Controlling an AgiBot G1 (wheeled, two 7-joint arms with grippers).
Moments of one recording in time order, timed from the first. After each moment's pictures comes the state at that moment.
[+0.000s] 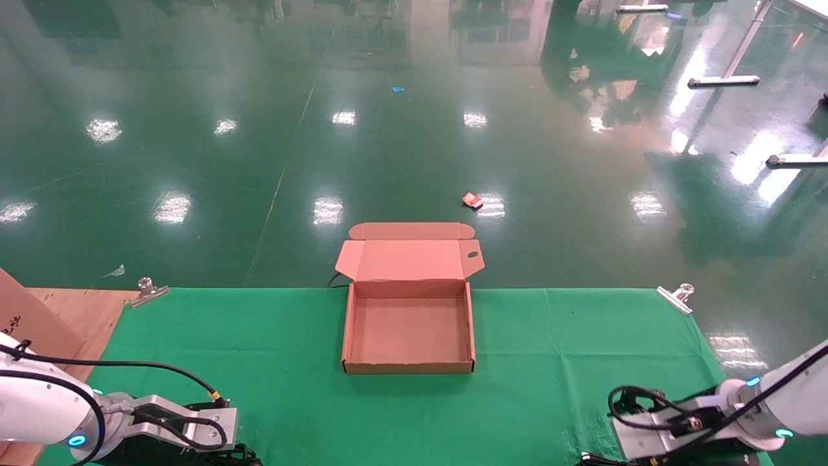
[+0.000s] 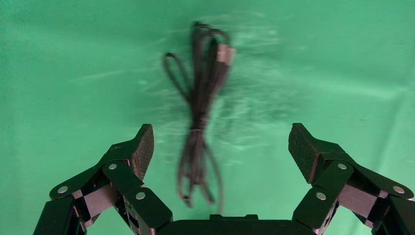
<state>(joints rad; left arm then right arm) -1.55 1.09 0.83 -0.17 1.81 1.19 0.36 1.61 -1.11 -0.81 0.06 -1.84 -1.16 -0.71</state>
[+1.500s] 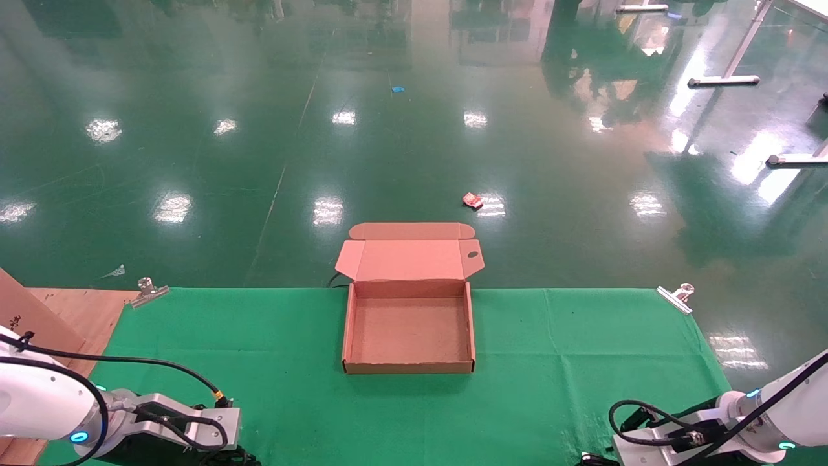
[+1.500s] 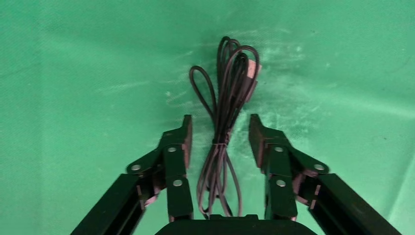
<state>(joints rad) -1.60 1.14 0.83 -0.02 1.81 1.19 0.47 1.61 -1.12 -0.81 0.01 -1.83 -1.19 -0.78</state>
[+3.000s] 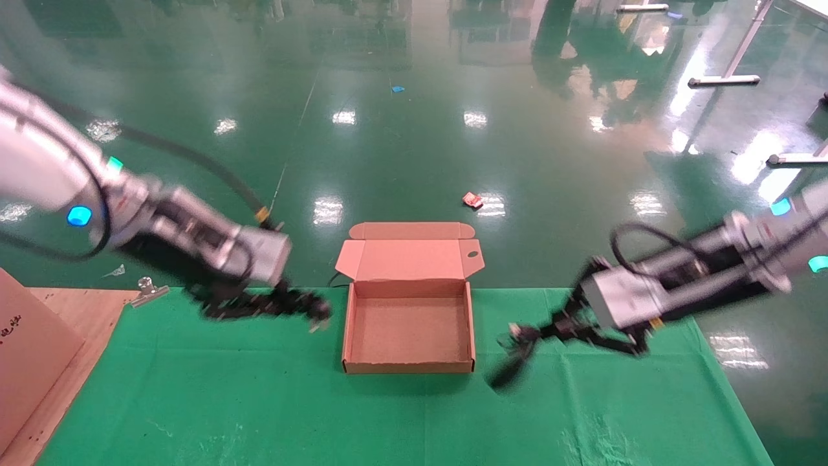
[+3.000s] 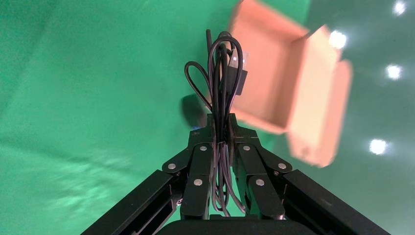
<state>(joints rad) -2.05 1.24 0.87 -0.26 1.85 1.52 0.38 2.01 -1.15 -0.76 0.05 -1.75 -1.58 -0.79</state>
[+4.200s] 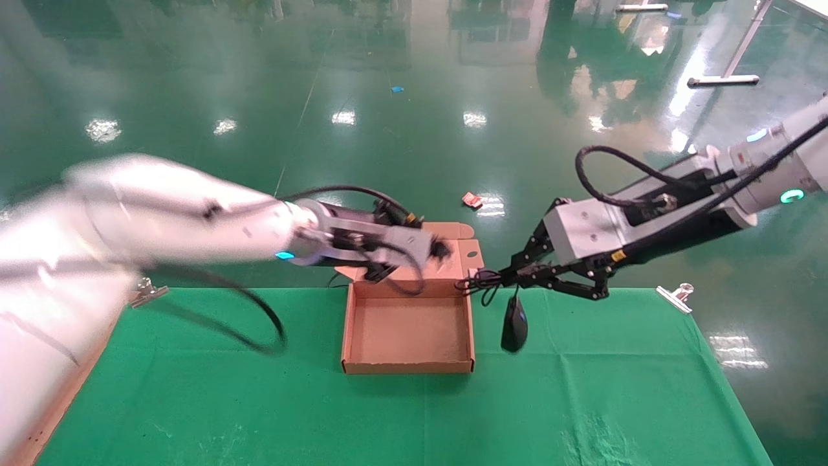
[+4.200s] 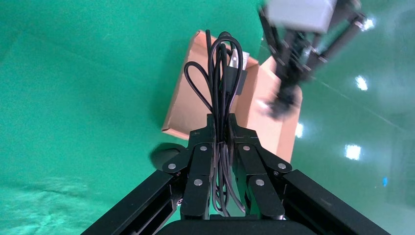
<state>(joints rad) -1.69 1.34 0.90 -0.66 1.84 0.82 0.16 2.15 -1.24 -0.73 -0.07 -1.73 -1.59 -0.80</state>
